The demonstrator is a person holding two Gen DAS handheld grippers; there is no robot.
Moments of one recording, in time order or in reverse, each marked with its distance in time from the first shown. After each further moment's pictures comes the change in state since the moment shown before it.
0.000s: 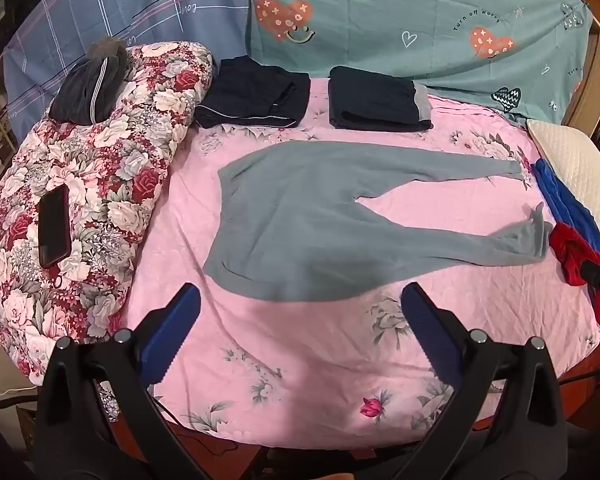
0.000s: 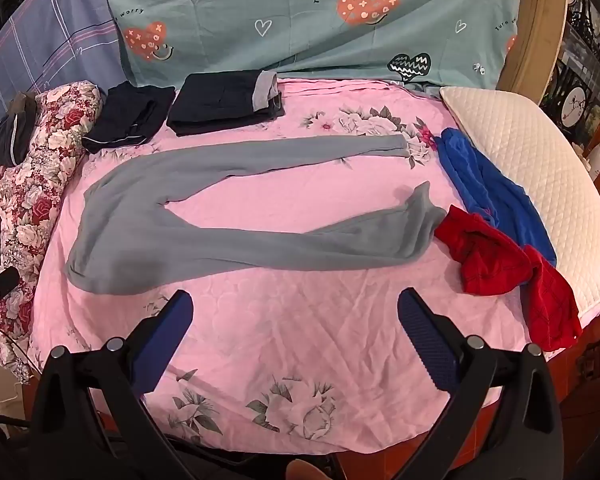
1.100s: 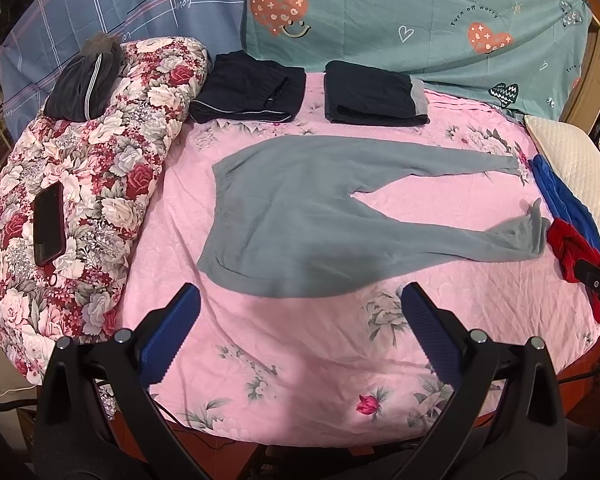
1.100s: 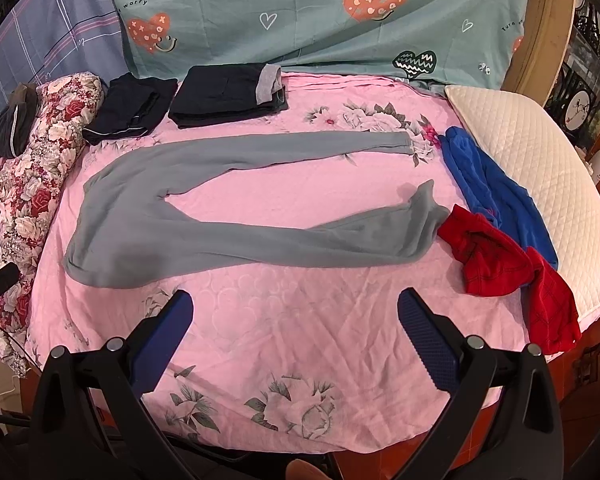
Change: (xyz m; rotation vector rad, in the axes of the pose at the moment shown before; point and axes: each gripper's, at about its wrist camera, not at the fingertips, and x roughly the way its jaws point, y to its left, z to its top) left arm 0.004 -0.004 -0.001 0.000 0.022 -0.024; right arm 0.005 0.002 0.002 -0.020 0.018 -0.004
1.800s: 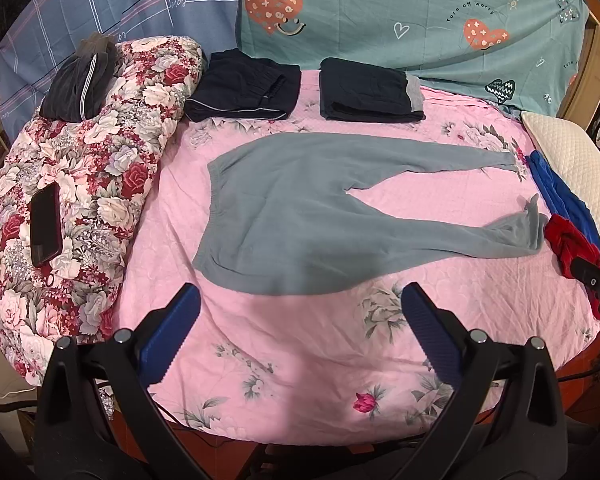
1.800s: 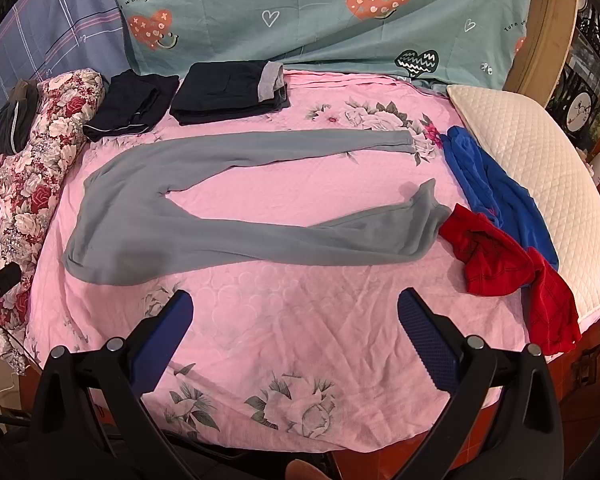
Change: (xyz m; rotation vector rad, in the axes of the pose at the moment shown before) left arm 0.001 -0.005 0.000 0.009 0.007 -0.004; right arm 0.002 0.000 -0.001 -0.003 0.006 -0.001
